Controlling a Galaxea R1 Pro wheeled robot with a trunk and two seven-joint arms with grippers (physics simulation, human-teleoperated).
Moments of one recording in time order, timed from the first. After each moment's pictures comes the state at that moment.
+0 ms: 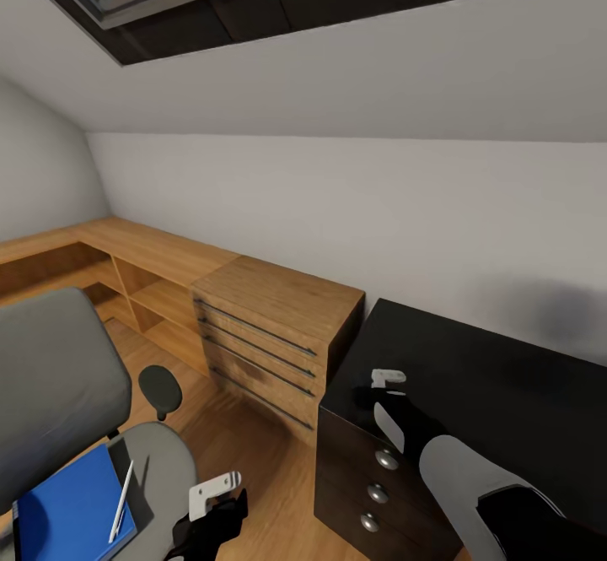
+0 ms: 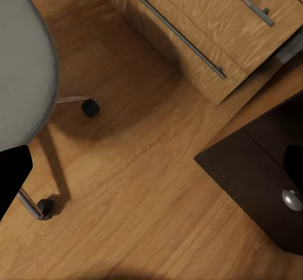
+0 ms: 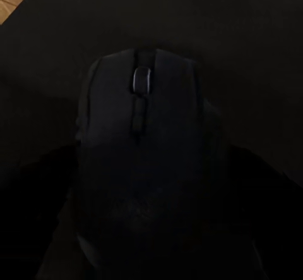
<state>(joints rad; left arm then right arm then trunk) -0.02 0.14 -0.56 -1.48 0.74 0.24 0.75 -0.84 0.08 0.22 -0.29 -0.29 0.21 -0.15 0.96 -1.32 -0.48</state>
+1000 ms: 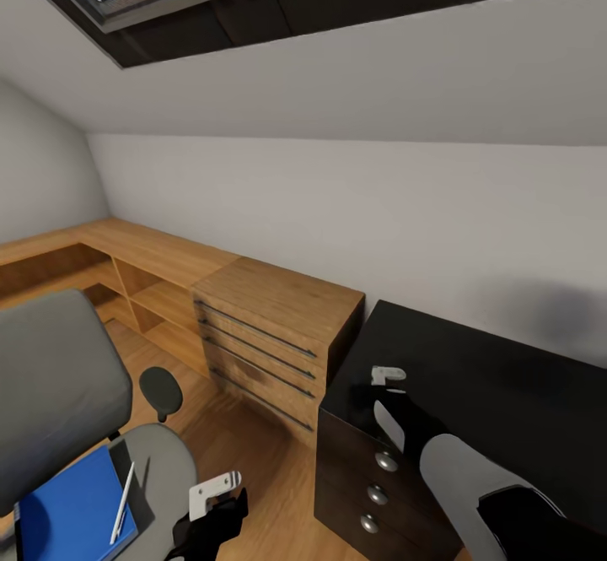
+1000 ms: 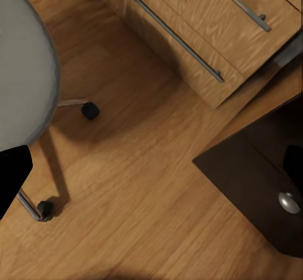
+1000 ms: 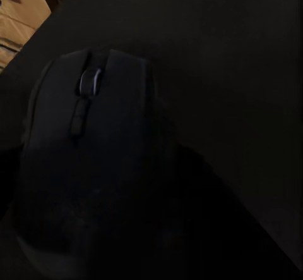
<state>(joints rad) -0.02 0.13 -0.56 -1.48 0.74 0.23 0.75 -0.84 0.08 0.22 -0.31 -0.29 0.21 -0.15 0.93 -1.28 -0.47</state>
